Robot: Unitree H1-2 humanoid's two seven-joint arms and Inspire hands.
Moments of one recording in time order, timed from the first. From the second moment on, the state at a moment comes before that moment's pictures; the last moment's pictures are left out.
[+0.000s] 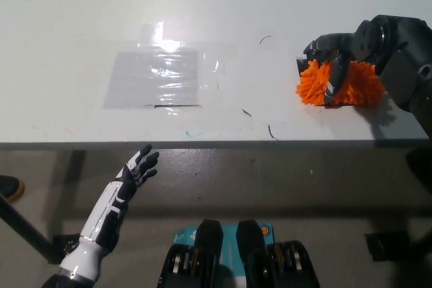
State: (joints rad) left_arm -0.08 0.19 -0.05 0.02 -0.08 -0.25 -0.20; right_arm -1.28 -0.29 0.63 1.24 -0.52 0.07 0.58
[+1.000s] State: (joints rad) left_arm -0.08 0.19 -0.05 0.02 -0.08 -0.25 -0.20; right_arm -1.27 -0.26 0.63 1.38 -0.55 -0.02 0.38
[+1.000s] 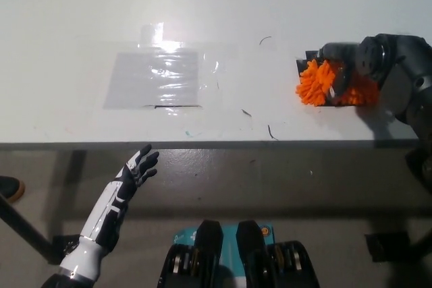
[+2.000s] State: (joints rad) left_arm -0.09 0.20 -0.05 0.03 -0.09 -0.25 -0.23; right_arm -1.21 -0.30 0.43 1.33 -0.52 -0.22 -0.09
